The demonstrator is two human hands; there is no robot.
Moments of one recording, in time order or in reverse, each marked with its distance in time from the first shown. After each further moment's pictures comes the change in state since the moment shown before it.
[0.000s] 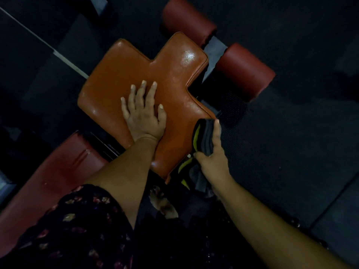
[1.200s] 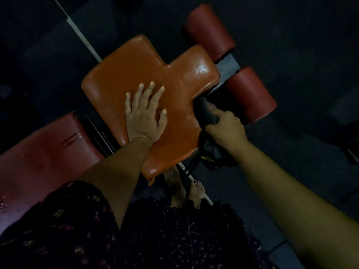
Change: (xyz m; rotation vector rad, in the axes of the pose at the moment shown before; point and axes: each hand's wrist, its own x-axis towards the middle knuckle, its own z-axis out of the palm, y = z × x) left_hand 0.002 0.001 -0.001 0.033 0.020 -0.019; right_hand 0.095 -0.114 -0.044 -0.940 -0.197 -0.160
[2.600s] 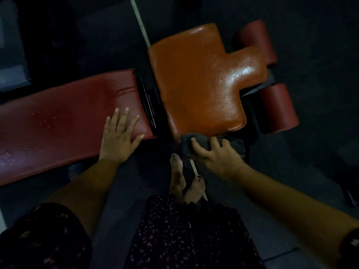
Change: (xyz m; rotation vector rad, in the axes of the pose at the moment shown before) left_hand -0.211 -0.125 -0.080 0.228 -0.197 -0.173; right_hand -0.087 0.025 0.104 -1.429 0.082 -1.195
